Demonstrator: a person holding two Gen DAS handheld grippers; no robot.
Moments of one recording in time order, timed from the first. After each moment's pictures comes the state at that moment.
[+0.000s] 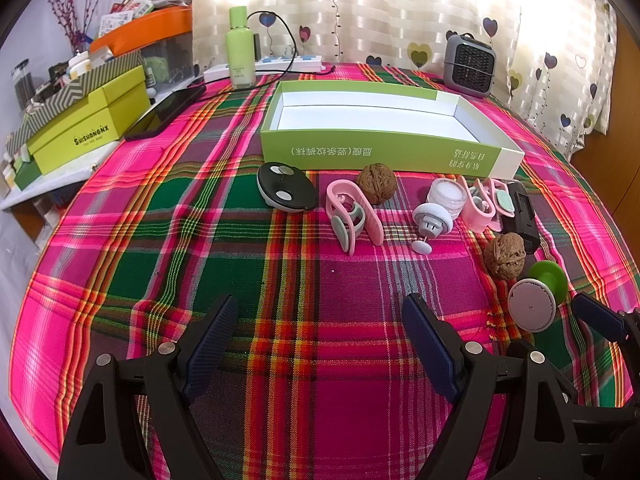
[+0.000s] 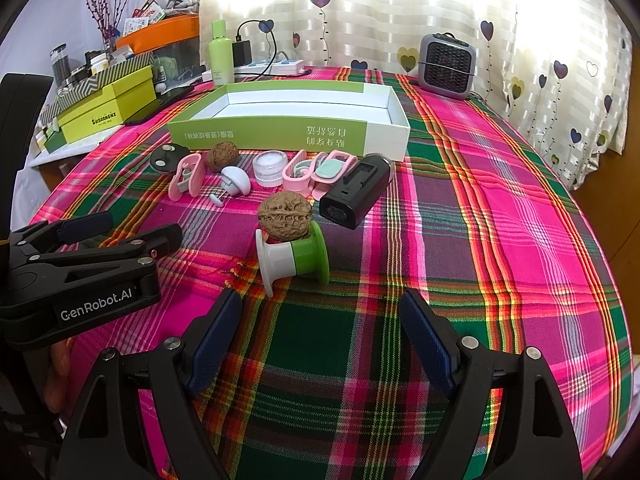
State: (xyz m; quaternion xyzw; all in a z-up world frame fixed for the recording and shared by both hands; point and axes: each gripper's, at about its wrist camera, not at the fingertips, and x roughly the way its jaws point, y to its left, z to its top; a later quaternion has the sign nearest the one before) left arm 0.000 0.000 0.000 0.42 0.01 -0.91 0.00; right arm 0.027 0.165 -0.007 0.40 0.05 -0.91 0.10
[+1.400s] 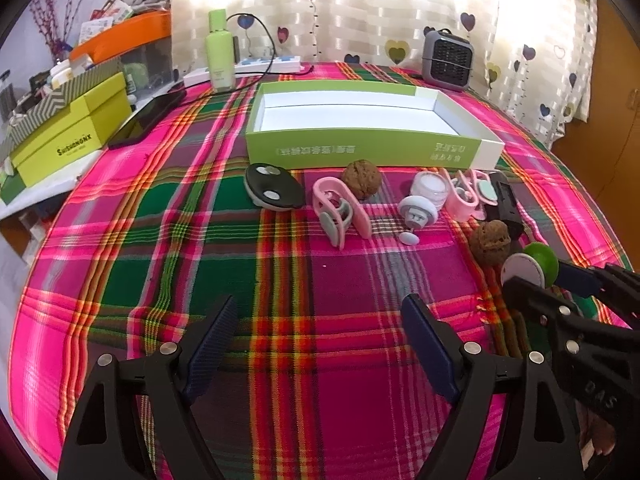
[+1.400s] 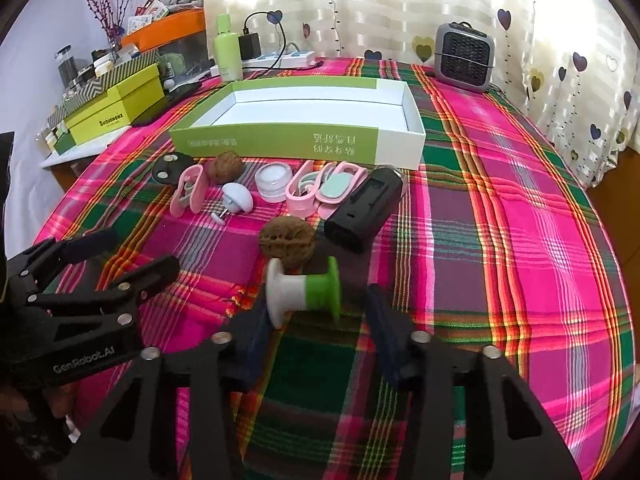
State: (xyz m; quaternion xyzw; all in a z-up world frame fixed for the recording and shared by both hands) left arm 0.004 -0.002 0.002 0.42 0.00 -0.91 -0.05; right arm 0.003 0.166 0.001 0.43 0.03 -0.90 0.13
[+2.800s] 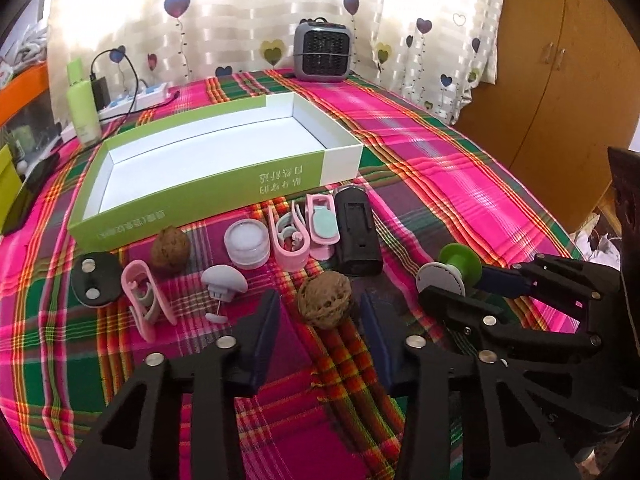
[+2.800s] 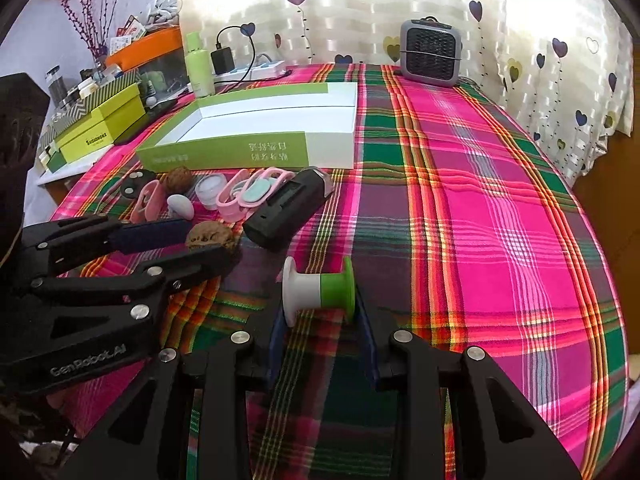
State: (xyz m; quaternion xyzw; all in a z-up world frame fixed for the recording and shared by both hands) left arm -0.022 0.082 0.016 0.41 -0.04 -0.88 -0.21; right arm -0.004 0.217 0.003 0.42 0.01 -0.90 0.12
